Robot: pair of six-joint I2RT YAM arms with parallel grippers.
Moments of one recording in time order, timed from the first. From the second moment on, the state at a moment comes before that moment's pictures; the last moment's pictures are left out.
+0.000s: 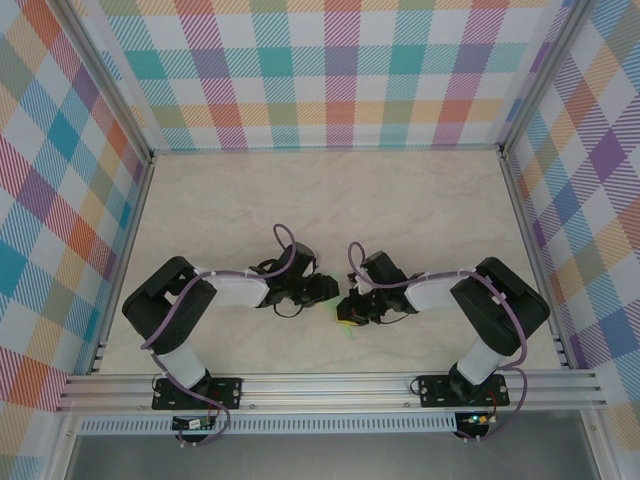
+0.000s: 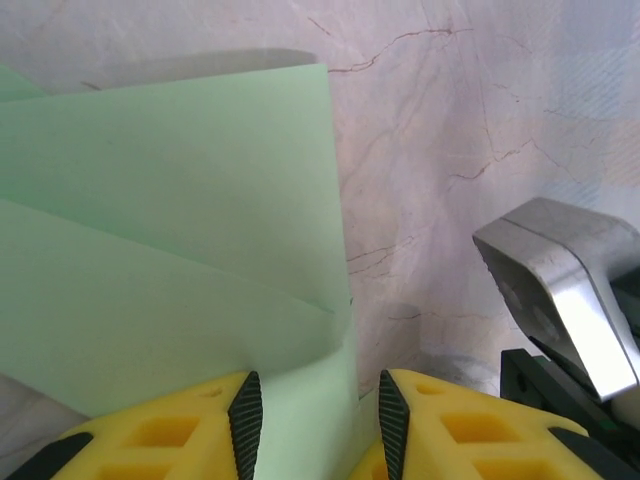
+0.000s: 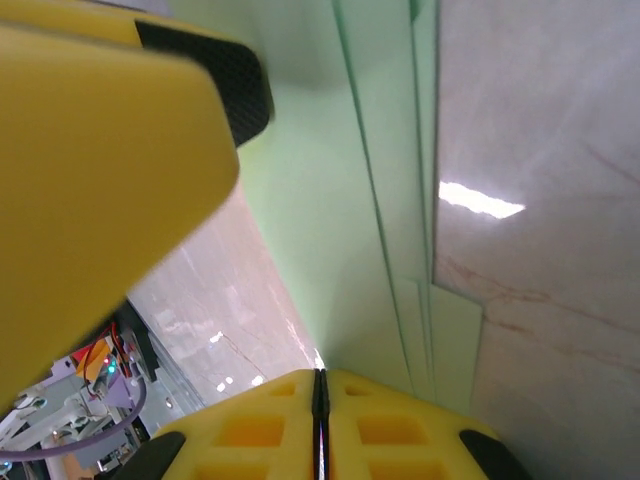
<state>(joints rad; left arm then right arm) -0.75 1.70 0.74 0.09 0.36 -0.97 0.70 1.63 0.56 0.05 -0.70 0.85</state>
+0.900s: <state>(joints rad) -0.75 1.71 0.75 0.07 0.36 -0.99 0.72 1.25 0.50 -0.23 -0.62 0.79</state>
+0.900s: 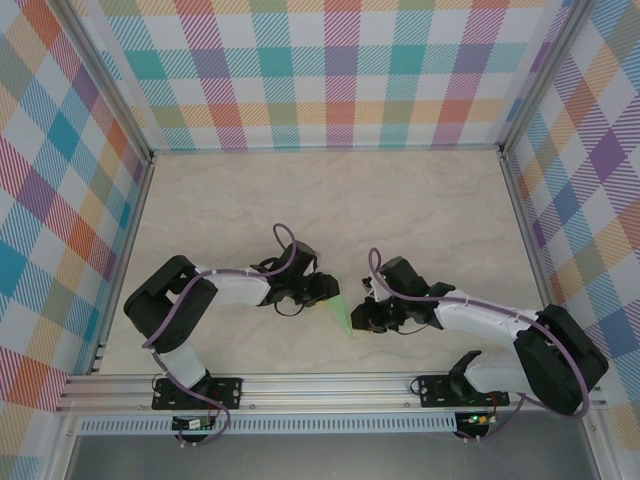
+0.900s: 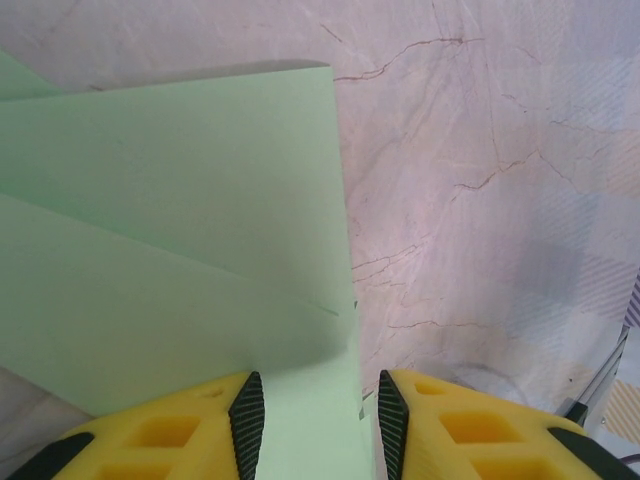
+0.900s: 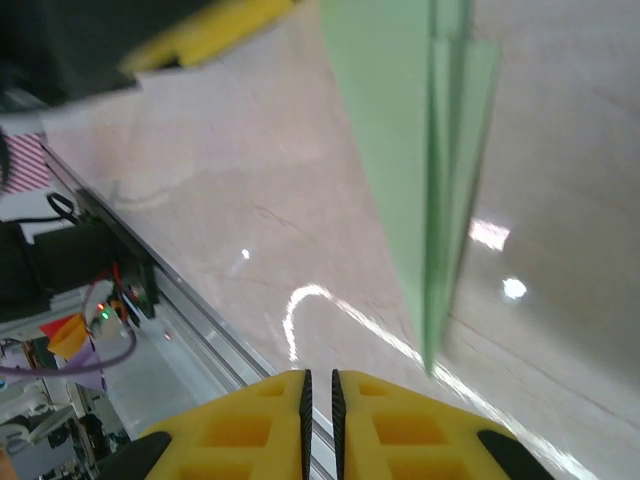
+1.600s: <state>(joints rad) -0.75 1.71 0.77 0.05 0.36 -0.97 0.71 1.65 0.62 -0.01 -0.62 0.87</state>
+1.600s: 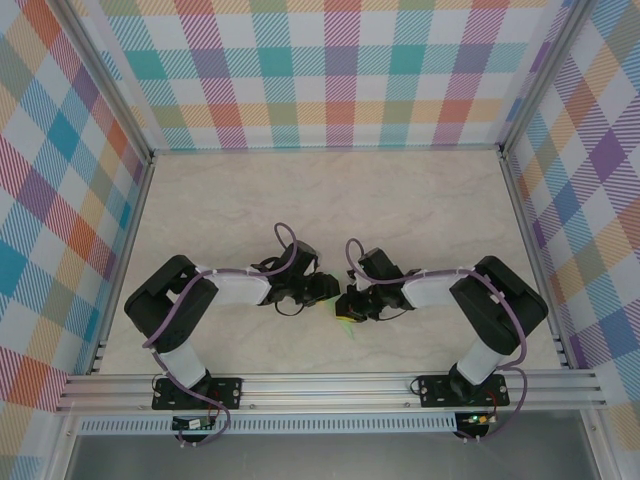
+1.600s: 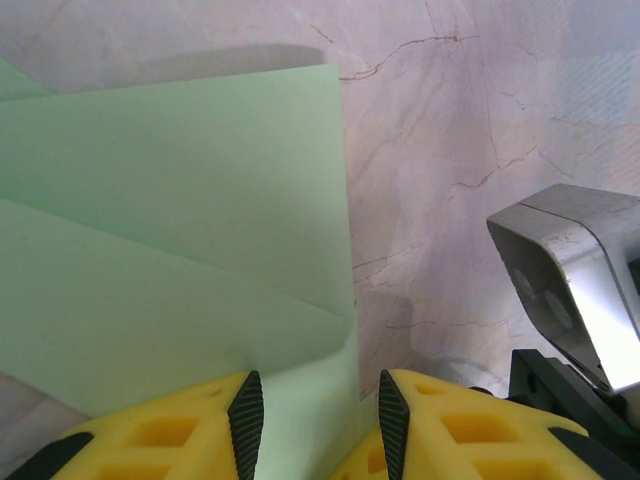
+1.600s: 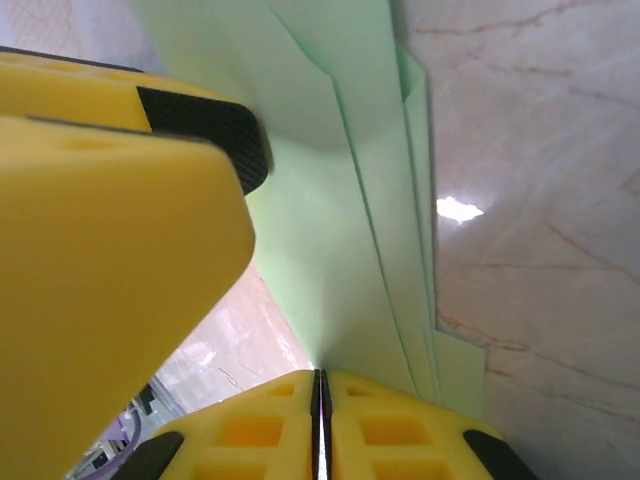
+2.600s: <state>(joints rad) -0.48 1.73 0.89 -0.14 0.41 -0.77 0.71 1.66 0.59 0.05 -0.66 0.81</state>
